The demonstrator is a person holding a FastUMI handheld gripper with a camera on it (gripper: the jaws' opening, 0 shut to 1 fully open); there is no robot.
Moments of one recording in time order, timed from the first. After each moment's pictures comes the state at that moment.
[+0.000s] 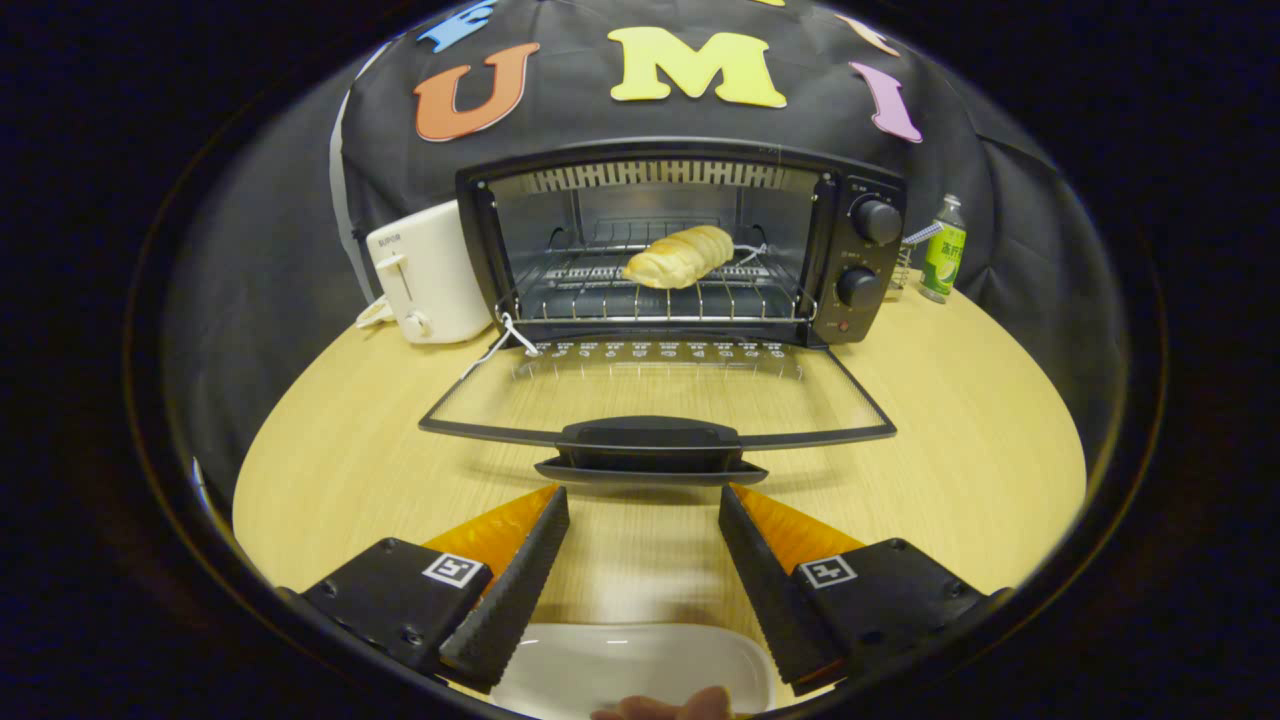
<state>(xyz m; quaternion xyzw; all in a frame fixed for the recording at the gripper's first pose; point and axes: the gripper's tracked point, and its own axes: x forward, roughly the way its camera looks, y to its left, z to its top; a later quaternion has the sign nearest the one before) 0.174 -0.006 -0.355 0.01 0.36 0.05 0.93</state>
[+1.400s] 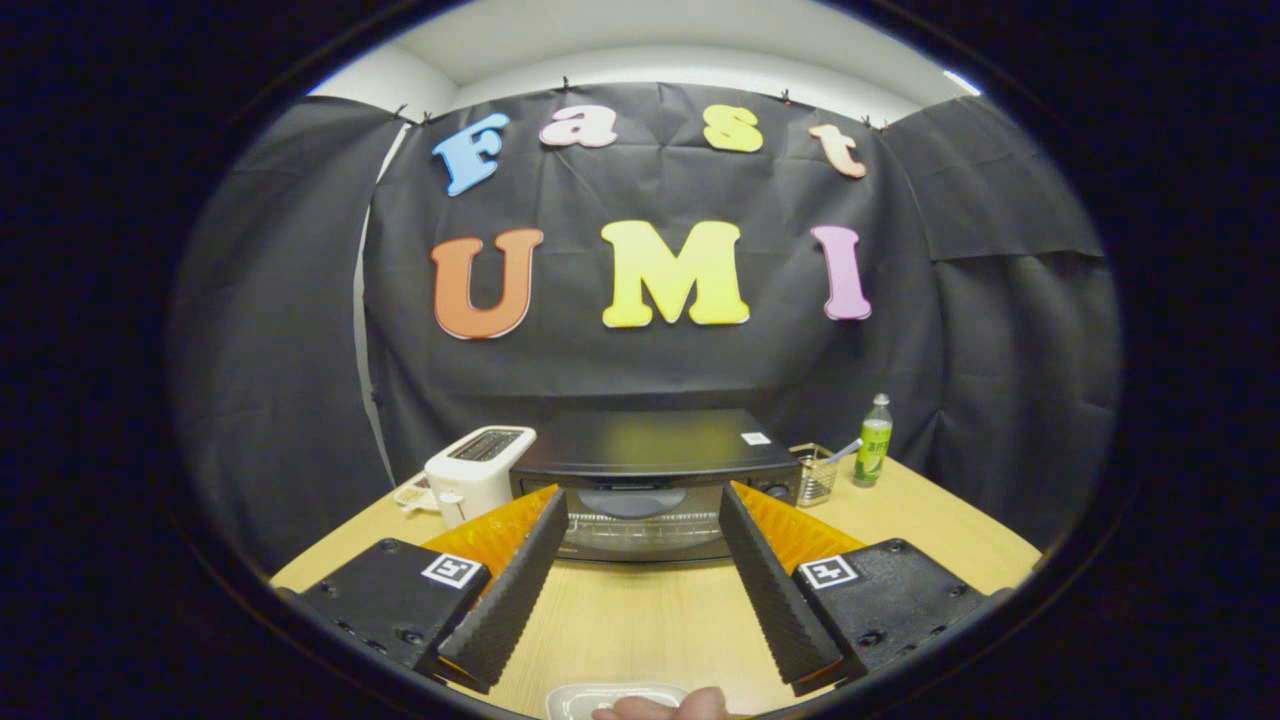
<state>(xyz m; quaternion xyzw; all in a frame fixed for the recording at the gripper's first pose) 0.161 -0.028 -0.107 0.00 0.08 0.02 1.00</state>
